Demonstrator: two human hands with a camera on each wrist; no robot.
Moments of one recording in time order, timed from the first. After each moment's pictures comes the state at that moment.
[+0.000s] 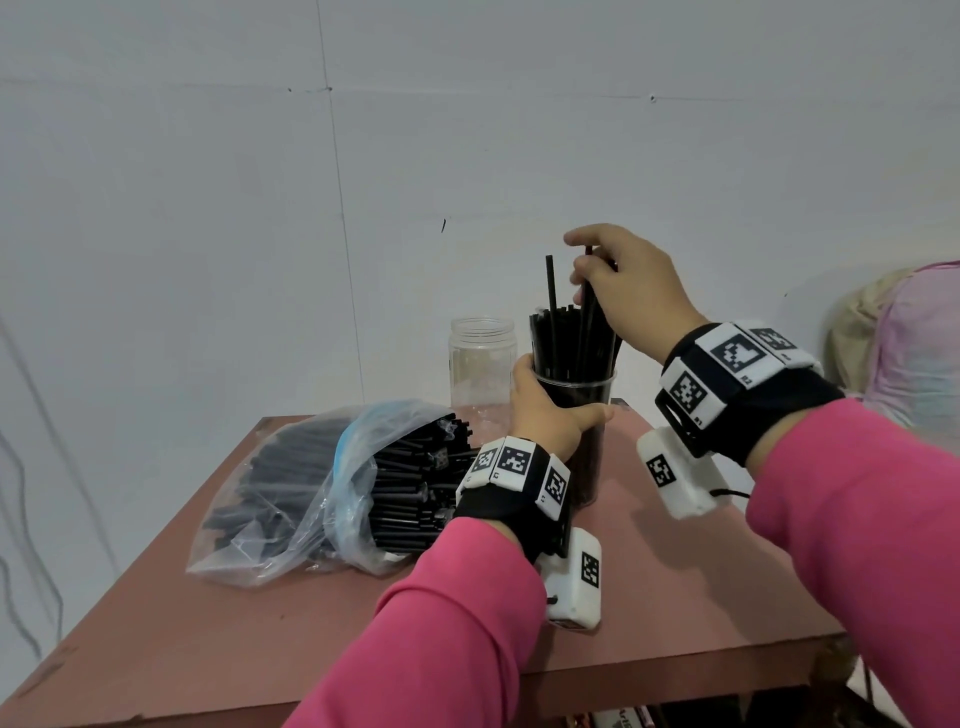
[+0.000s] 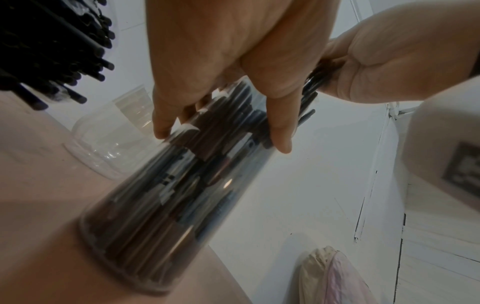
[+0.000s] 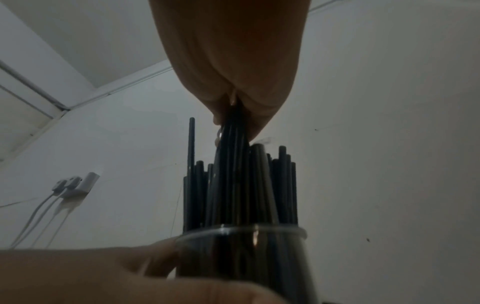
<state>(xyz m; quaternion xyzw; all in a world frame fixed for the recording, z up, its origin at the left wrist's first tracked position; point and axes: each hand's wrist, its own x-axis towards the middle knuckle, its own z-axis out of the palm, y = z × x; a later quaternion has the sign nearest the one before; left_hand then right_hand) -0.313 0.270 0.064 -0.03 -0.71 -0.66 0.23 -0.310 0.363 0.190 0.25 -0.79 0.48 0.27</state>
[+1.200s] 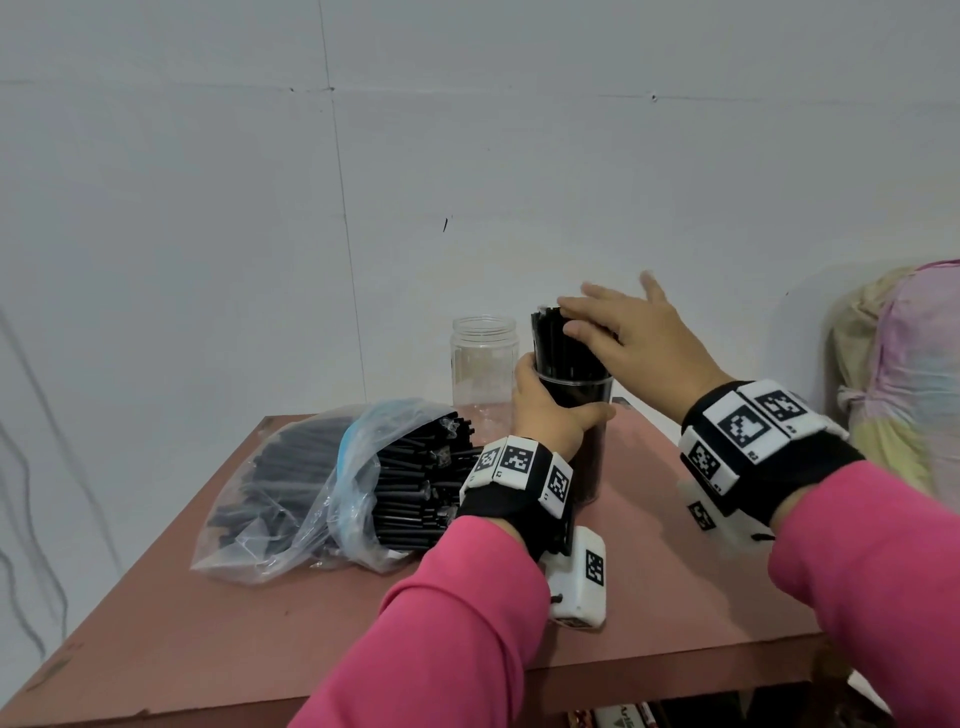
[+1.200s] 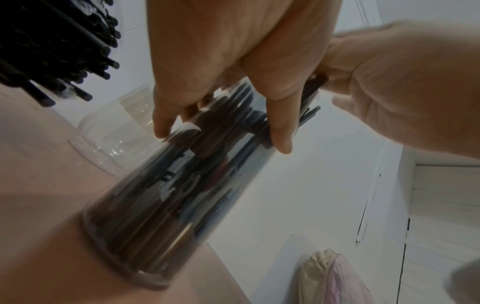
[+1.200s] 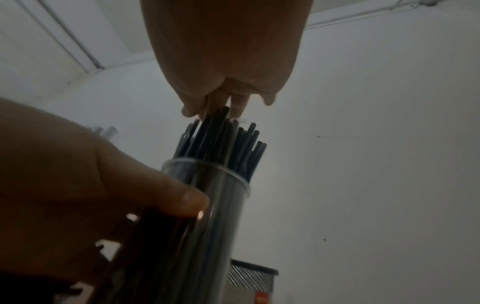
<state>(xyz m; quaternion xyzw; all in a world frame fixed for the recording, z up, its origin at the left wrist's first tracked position) -0.315 0.270 0.061 -0.04 -0.71 -0.67 0.24 -0.293 0.384 0.151 0.29 -0.89 0.24 0.26</state>
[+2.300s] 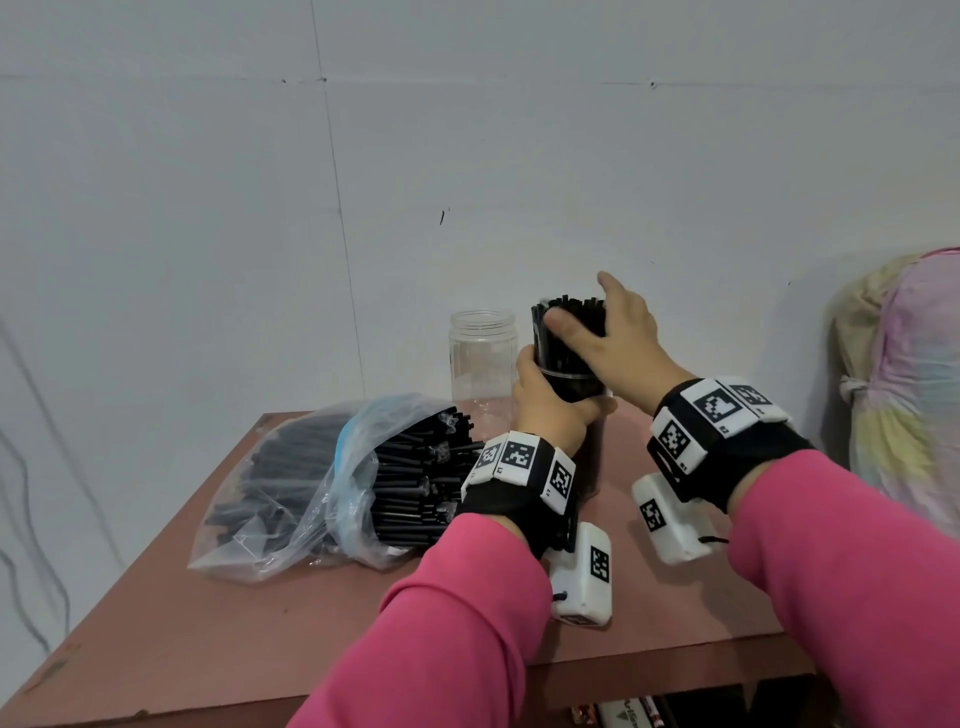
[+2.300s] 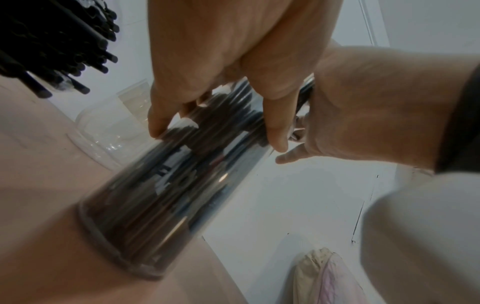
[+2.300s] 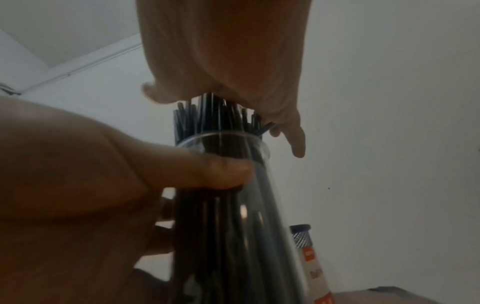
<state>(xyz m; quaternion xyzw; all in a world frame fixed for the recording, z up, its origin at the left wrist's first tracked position) -0.306 0.275 0.067 -0.02 -0.72 -0.67 0.20 -0.318 0.364 0.134 0.19 -0.87 0.41 0.20</state>
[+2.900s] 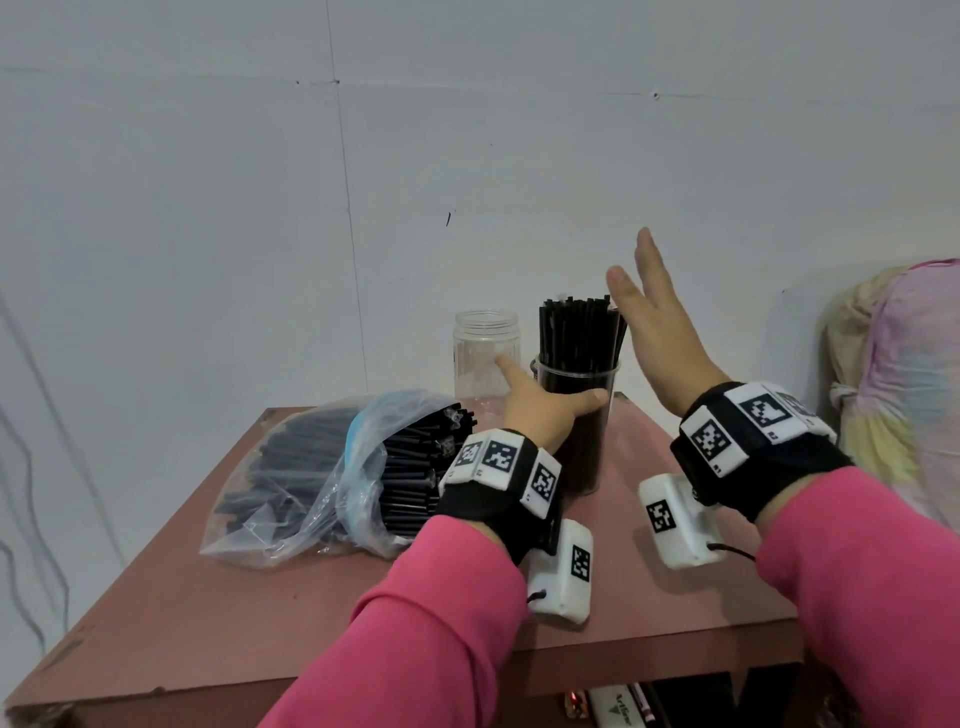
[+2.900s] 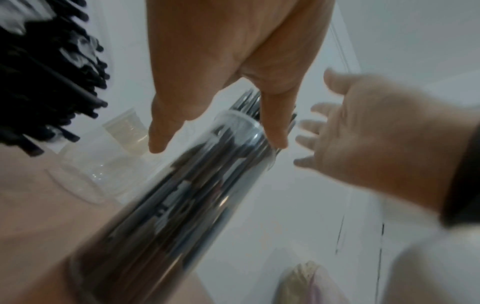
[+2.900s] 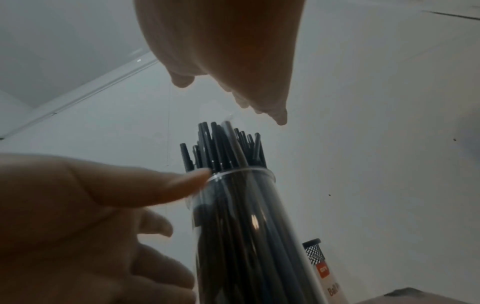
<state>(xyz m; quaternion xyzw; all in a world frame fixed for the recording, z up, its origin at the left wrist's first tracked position) -0.272 0.261 0.087 0.05 -0.71 -0.69 0.11 -0.301 0.381 0.143 0.25 -0.73 0.59 0.21</state>
